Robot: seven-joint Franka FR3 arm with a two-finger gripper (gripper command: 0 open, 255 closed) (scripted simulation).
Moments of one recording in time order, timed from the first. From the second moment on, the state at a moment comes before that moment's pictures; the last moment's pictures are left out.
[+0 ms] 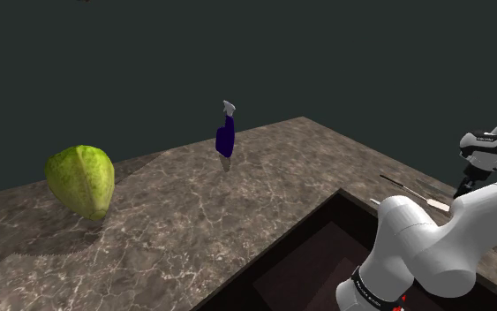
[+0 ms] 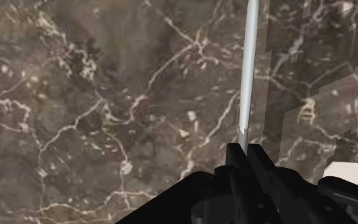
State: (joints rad) arm 0.82 -0.75 -2.20 -1.45 -0.67 1.87 -1.37
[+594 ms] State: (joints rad) arm 0.82 -0.74 -2.19 -1.42 -0.66 1.84 -1.38
